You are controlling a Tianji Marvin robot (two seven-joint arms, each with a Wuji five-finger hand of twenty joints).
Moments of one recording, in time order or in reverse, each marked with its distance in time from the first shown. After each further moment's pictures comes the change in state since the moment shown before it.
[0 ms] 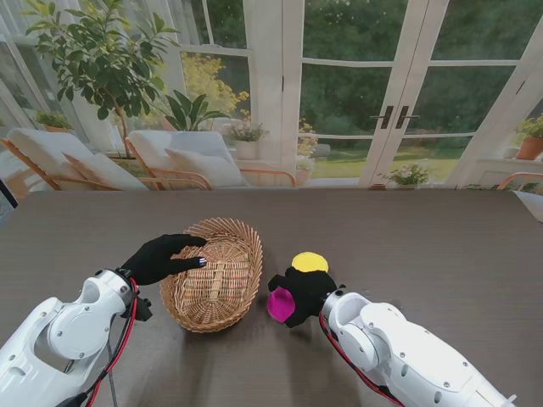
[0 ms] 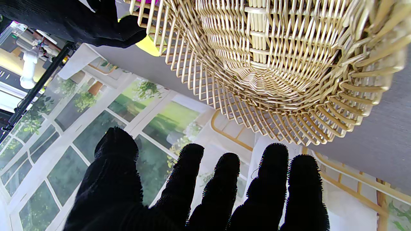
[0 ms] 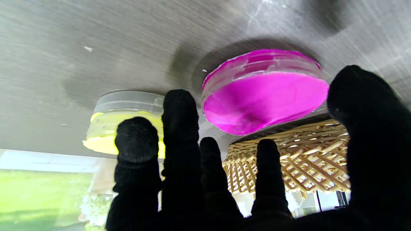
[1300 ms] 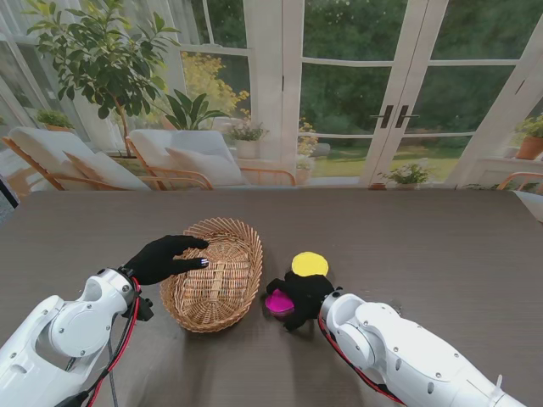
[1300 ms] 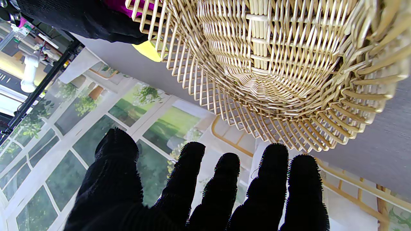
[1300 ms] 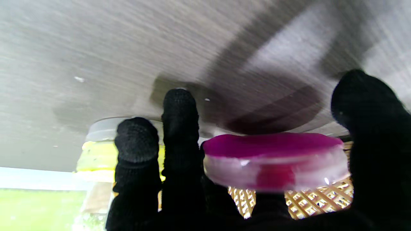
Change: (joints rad) left arm -0.010 0.004 0.010 0.001 -0.008 0.012 -0.026; right arm 0.068 -0.007 -0.091 0.089 0.052 0.006 -0.020; left_hand 0.000 0.008 -0.001 0.000 0.022 0.008 0.002 0.002 0.000 0.000 0.000 0.000 0.000 0.000 0.000 0.000 0.000 0.000 0.000 0.000; right_hand -0.028 0.028 -0.001 0.000 -0.073 0.008 -0.065 -0.003 -0.051 0.000 0.027 -0.010 -0.001 0.000 -0.011 -0.010 0.000 0.000 0.000 0.000
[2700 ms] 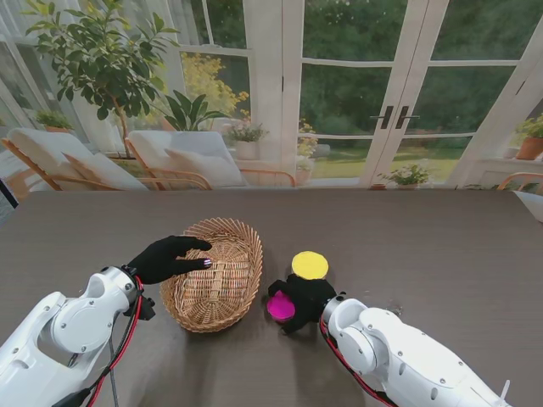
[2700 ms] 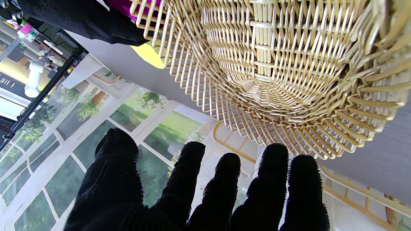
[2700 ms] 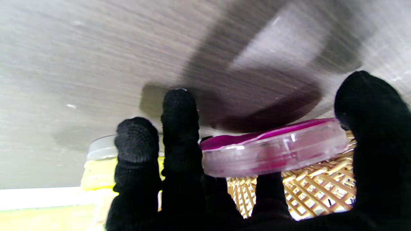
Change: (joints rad) left arm -0.021 0.005 0.016 0.009 -0.015 0.005 -0.033; right arm -0.053 -0.007 0.053 -0.016 0.059 0.001 -0.012; left_hand 0.000 0.000 0.000 0.000 0.005 0.001 0.000 0.000 0.000 0.008 0.000 0.000 0.000 0.000 0.000 0.000 0.000 0.000 0.000 0.000; right_hand -0.018 0.000 0.002 0.000 0.015 -0.005 0.051 0.038 0.009 0.007 0.051 0.037 0.012 -0.001 0.021 0.012 -0.001 0.000 0.000 0.000
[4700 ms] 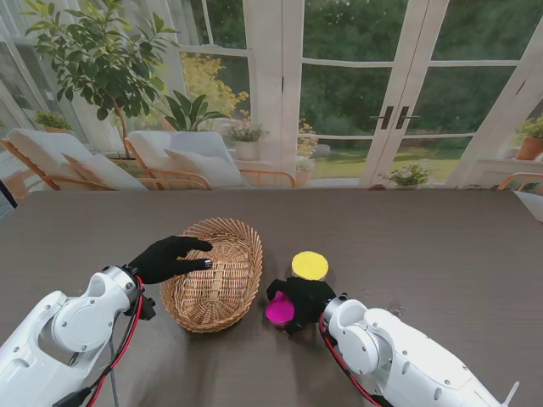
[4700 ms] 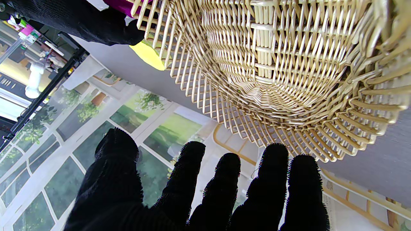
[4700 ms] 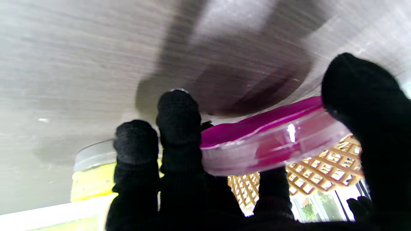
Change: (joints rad) left arm -0.006 0.001 0.005 0.004 -0.006 0.003 -0.008; right arm -0.040 -0.015 0.058 -0.016 0.095 -0.030 -0.001; left_hand 0.000 0.000 0.000 0.000 0.002 0.000 0.000 0.002 0.000 0.000 0.000 0.000 0.000 0.000 0.000 0.000 0.000 0.000 0.000 0.000; right_hand -0.050 -0.302 0.424 -0.135 0.052 -0.073 0.209 0.092 0.148 0.002 0.118 0.127 0.164 -0.011 0.082 0.039 0.001 0.008 0.035 -0.001
